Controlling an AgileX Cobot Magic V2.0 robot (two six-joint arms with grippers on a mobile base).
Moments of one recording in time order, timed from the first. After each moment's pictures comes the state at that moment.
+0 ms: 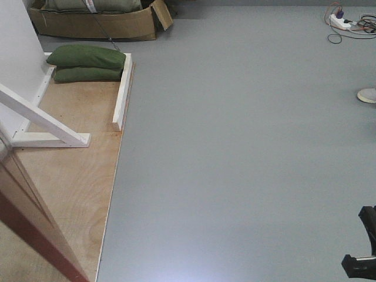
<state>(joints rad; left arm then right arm) 0.49 1.18 -1.38 0.71 0.23 -1.14 0.04 -0.01 0.03 0.07 0.37 -0.05</state>
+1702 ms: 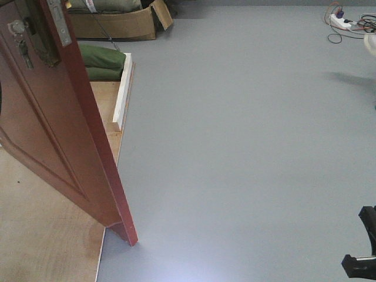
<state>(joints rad) -0.01 1.41 -1.38 0.78 -0.15 -1.02 0.04 -0.01 0.03 0.07 0.37 -0.05</state>
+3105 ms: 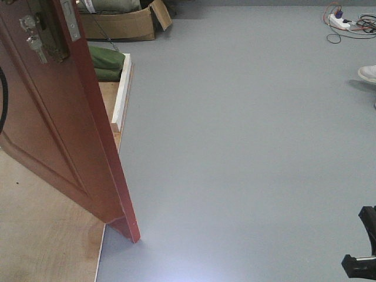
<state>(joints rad) -0.01 1.43 -1.38 0.79 -0.17 -1.03 0.04 -0.01 0.03 0.07 0.37 -0.05</state>
